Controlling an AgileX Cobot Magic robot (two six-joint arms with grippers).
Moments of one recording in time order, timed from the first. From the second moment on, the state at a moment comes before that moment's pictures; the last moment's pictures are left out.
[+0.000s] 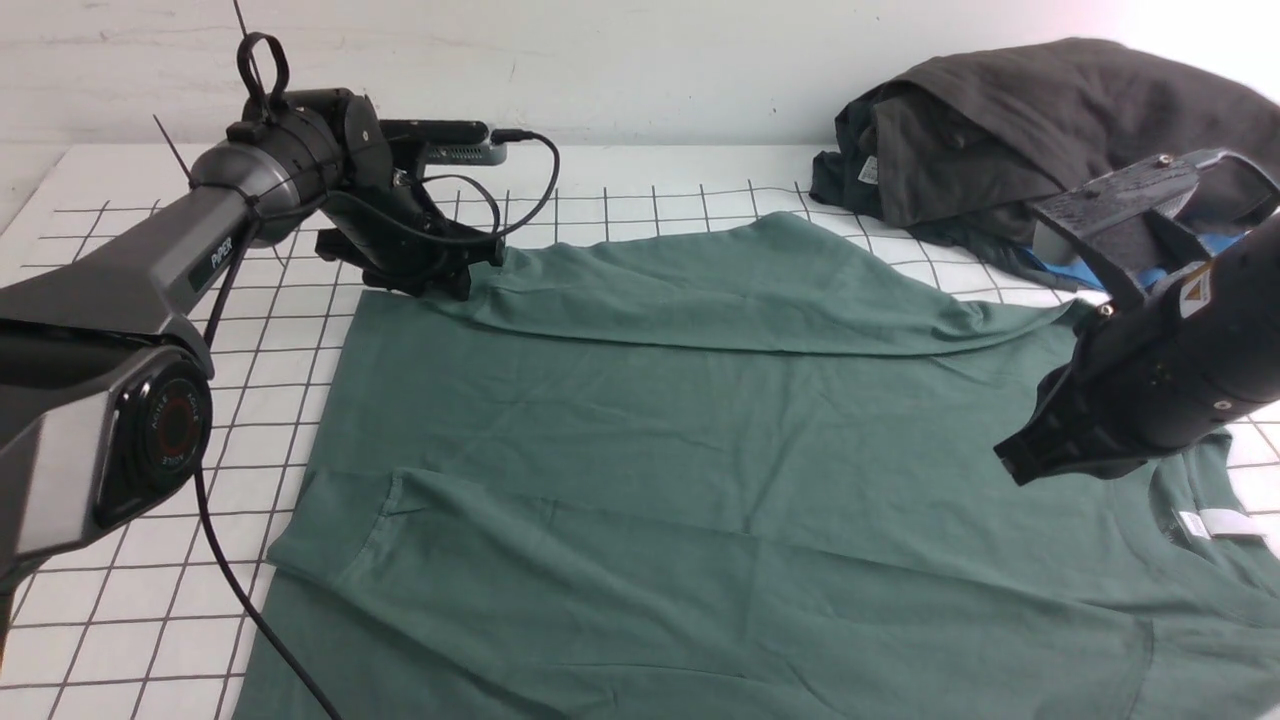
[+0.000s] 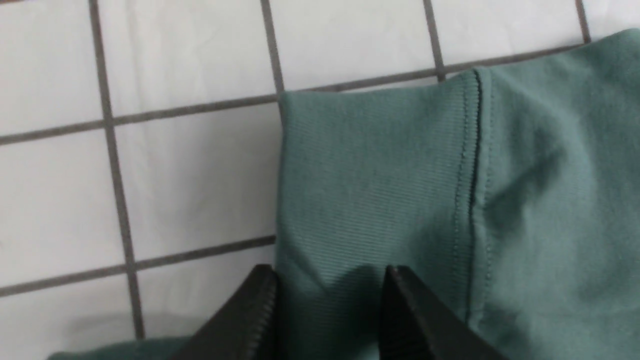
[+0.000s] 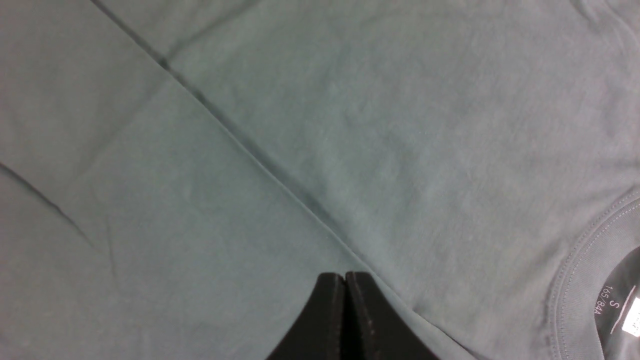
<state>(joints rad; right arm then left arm) 0.32 1.44 -1.11 0.10 0.99 -0.26 -0.12 2.54 -2.27 -0.18 0.86 0.04</state>
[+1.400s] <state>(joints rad) 0.49 1.26 -1.11 0.17 1.24 -0.31 -0.12 1.55 -0.86 -0.28 0.83 0.28</state>
